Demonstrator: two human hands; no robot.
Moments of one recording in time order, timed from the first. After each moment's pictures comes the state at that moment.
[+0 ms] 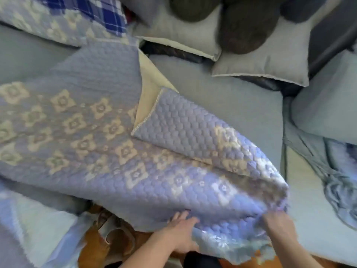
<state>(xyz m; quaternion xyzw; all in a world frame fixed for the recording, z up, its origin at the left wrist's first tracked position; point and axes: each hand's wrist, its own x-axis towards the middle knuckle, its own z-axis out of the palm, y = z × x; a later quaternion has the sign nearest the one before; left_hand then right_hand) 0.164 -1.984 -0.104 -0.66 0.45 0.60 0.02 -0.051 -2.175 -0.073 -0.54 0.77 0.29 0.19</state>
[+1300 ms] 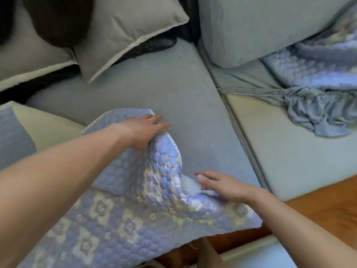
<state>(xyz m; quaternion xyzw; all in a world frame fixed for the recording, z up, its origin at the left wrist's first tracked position) 0.198 -2.374 -0.122 -0.48 0.79 0.19 0.33 -0.107 -2.263 -0.141 -0.53 0.49 0.12 0.69</state>
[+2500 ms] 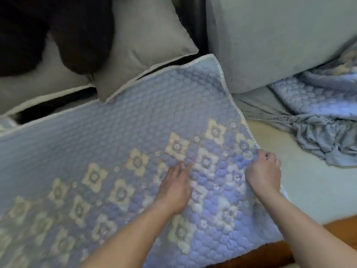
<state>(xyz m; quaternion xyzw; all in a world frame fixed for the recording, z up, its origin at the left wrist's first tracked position) 0.104 -2.269 -0.171 -0.68 0.64 0.37 0.05 -0.157 -2.343 -0.170 -0.55 0.81 0.01 0.22</state>
